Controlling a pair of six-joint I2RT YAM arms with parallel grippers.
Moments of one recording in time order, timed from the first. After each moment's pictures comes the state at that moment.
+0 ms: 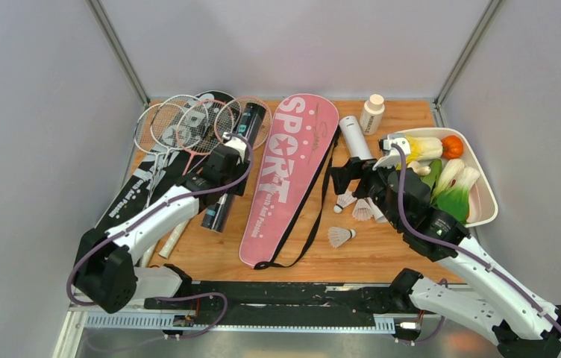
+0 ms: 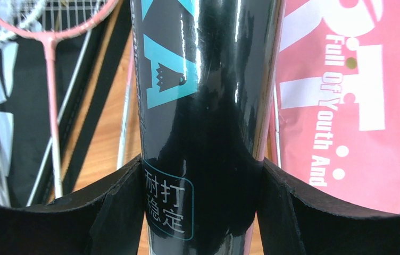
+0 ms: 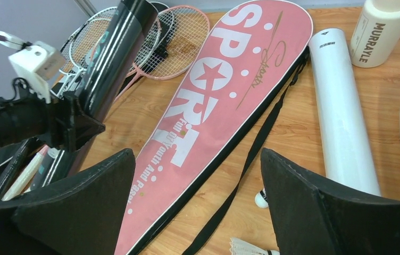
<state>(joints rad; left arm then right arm) -0.56 1.23 0.89 -0.39 -0.32 -0.08 0.80 0.77 0.94 -0.36 0.40 0.39</state>
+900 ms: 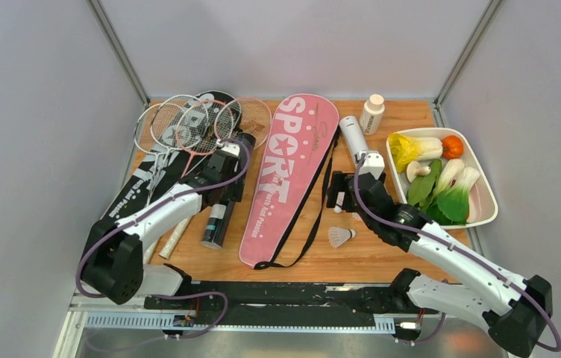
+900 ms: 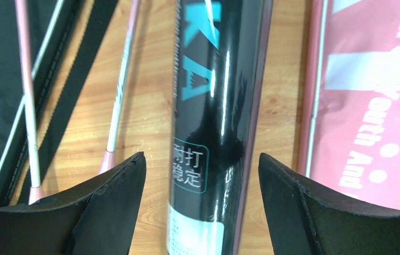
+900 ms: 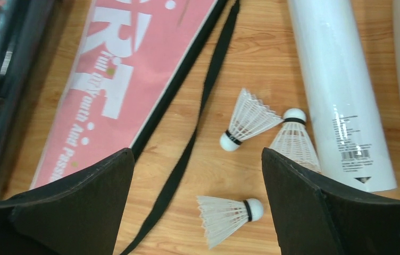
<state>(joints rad) -0.50 1.36 0.82 -0.41 -0.32 -0.21 0.80 0.90 0.77 -0.44 0.47 0.56</state>
